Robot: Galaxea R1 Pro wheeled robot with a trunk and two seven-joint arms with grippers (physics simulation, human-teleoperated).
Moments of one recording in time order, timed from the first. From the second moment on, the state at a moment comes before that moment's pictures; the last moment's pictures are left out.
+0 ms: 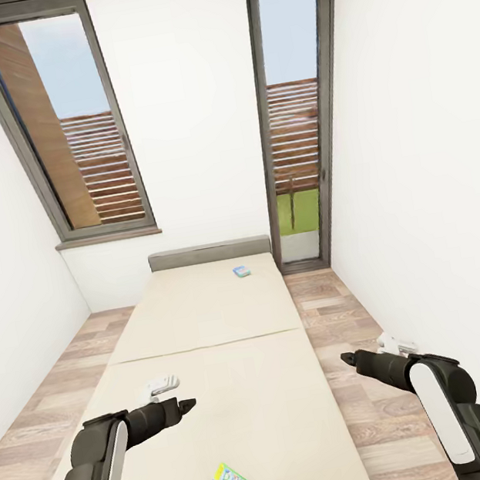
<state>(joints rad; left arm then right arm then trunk) -0.32 0.01 0.17 -1.40 0.01 0.99 -0.37 -0.30 0.04 -0.17 -1.56 -0.44 0.99 -0.18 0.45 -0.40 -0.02</state>
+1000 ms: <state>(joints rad) -0.32 0.01 0.17 -1.40 0.01 0.98 -0.37 -0.30 0.04 -0.16 -1.56 -0.43 0.96 -0.18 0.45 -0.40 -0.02</state>
